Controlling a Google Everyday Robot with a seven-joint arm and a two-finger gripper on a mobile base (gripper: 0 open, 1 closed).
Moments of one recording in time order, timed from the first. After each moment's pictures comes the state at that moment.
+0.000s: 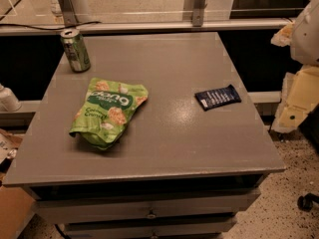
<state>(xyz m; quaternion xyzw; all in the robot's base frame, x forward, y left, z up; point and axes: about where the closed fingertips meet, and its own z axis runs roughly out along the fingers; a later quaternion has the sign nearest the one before) 0.438 -0.217 0.976 -0.60 0.78 -0.03 0.16</state>
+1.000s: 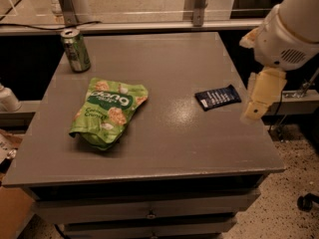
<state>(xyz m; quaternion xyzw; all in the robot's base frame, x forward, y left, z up) 0.482 -0.184 0.948 -0.63 0.75 -0.02 0.19</state>
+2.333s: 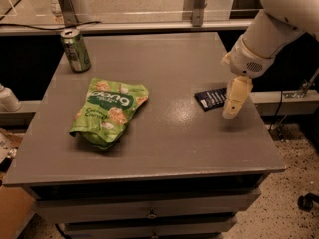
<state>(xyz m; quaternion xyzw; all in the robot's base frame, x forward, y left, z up) 0.574 -0.190 0.849 -0.64 0.75 0.04 0.15</state>
